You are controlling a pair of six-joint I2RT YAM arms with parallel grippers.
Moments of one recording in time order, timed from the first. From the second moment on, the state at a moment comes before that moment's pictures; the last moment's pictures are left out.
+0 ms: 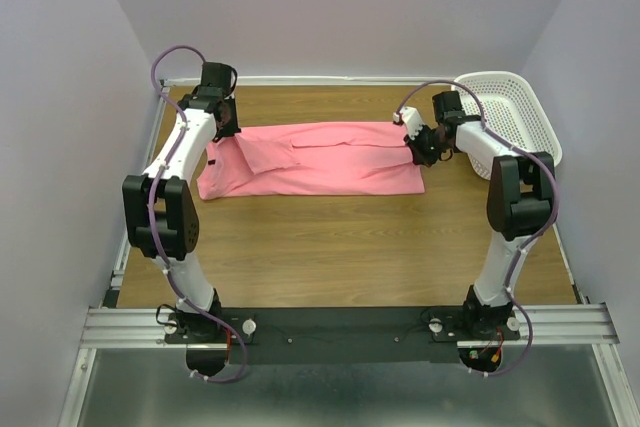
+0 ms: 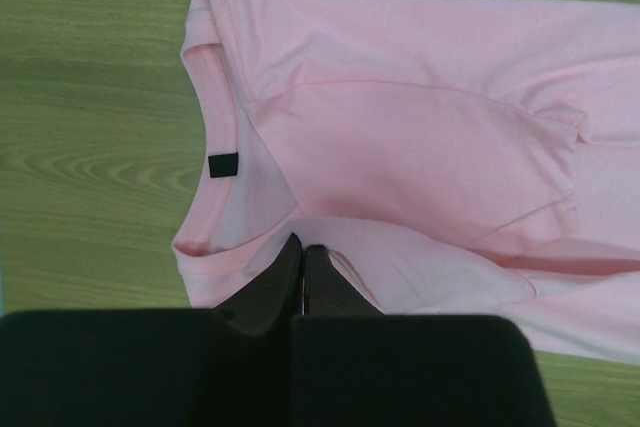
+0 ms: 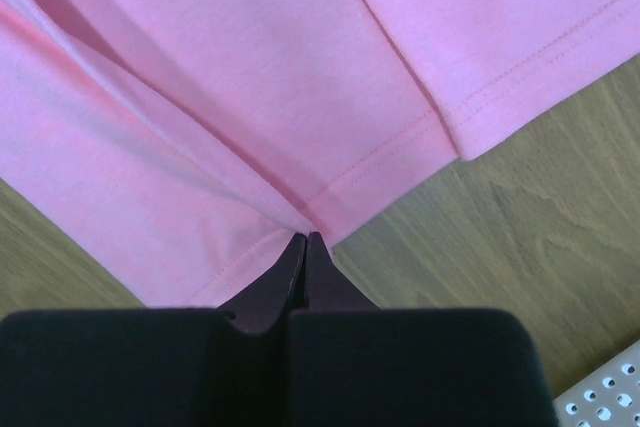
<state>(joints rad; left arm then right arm) -0.09 1.80 1.58 -0.69 -0.17 -0.17 0.12 1.95 1.40 -0.55 -0.36 -0.76</state>
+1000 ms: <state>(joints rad) -0.09 1.80 1.60 -0.72 -0.19 -0.16 0.12 2.00 1.42 -0.53 -0.27 -0.71</state>
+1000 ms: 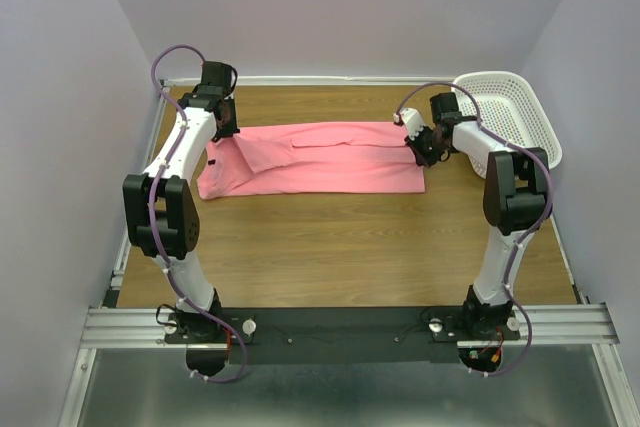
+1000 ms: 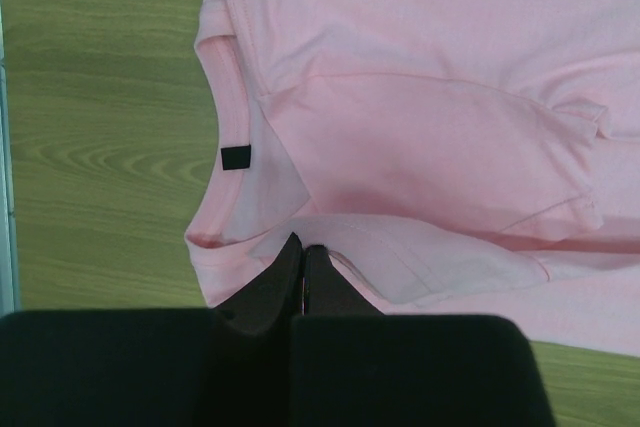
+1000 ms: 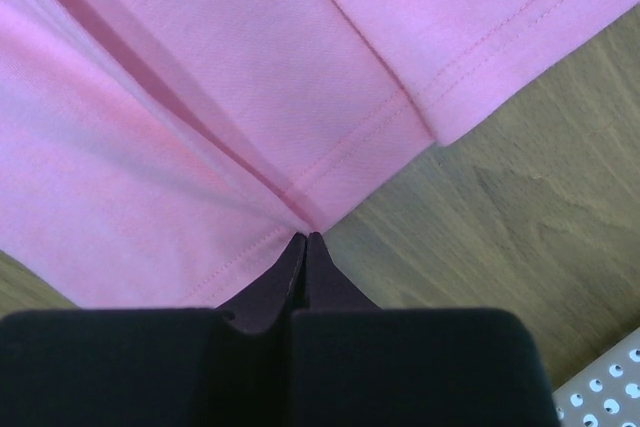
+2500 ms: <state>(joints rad) -0.17 2.10 1.95 -0.83 -0.19 -0.10 0.10 1.89 1.38 -0.49 -0.36 -0.62</state>
